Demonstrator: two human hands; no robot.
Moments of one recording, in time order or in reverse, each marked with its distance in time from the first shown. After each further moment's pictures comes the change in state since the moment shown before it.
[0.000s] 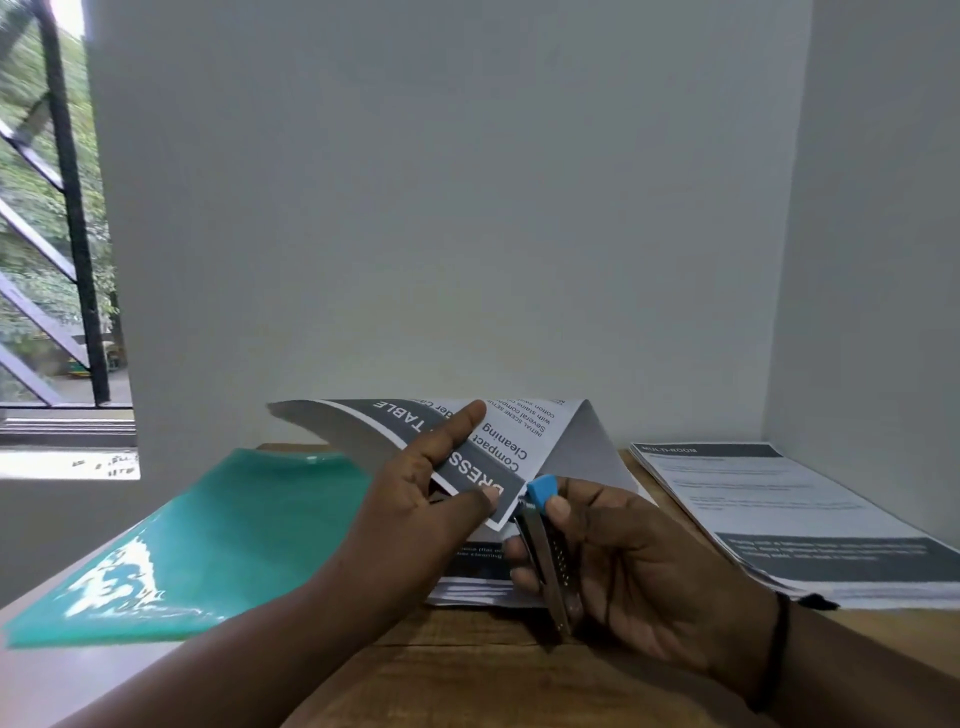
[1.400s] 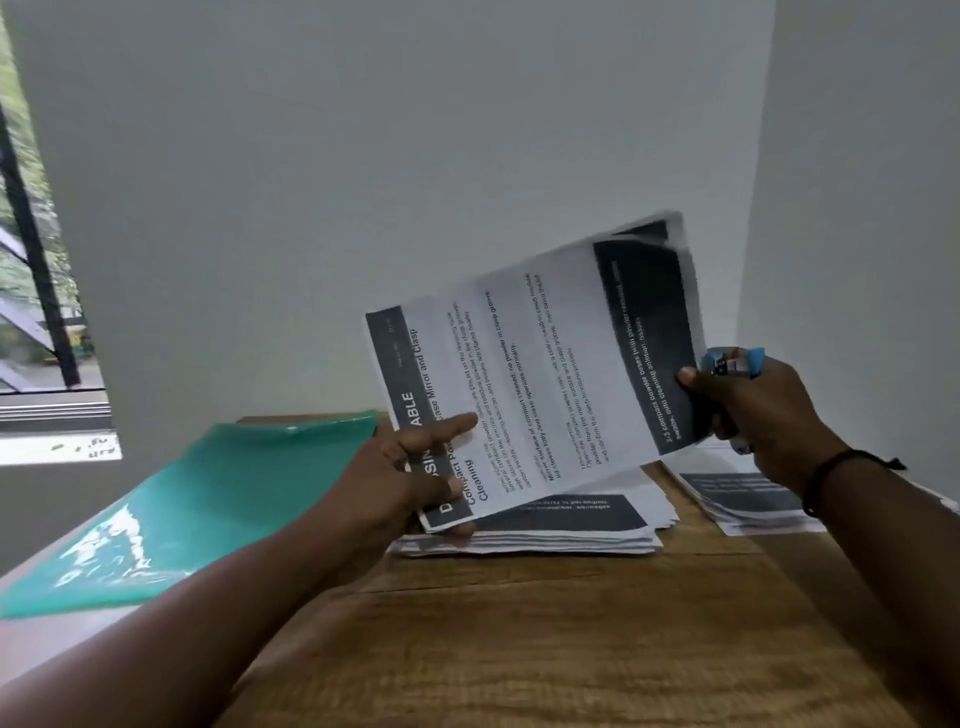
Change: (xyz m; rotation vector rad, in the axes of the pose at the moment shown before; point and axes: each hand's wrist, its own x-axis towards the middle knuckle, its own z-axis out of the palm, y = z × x) left_hand 0.019 -0.029 -0.008 -0.183 -0.132 -0.299; right_hand -0.022 -0.089 -0.107 -0.749 0.978 -0.445
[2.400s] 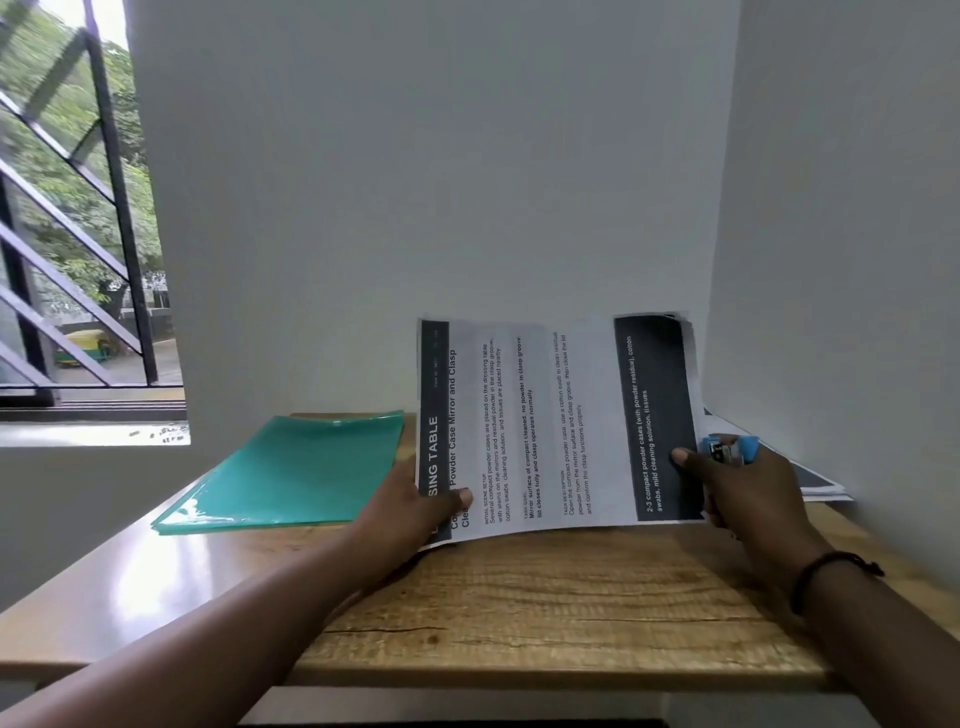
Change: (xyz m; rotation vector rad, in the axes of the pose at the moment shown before) left_hand -0.074 -0.005 0.006 0.382 0.083 0.118; right_hand -0.122 -0.015 -0.039 -0.092 0.036 0.081
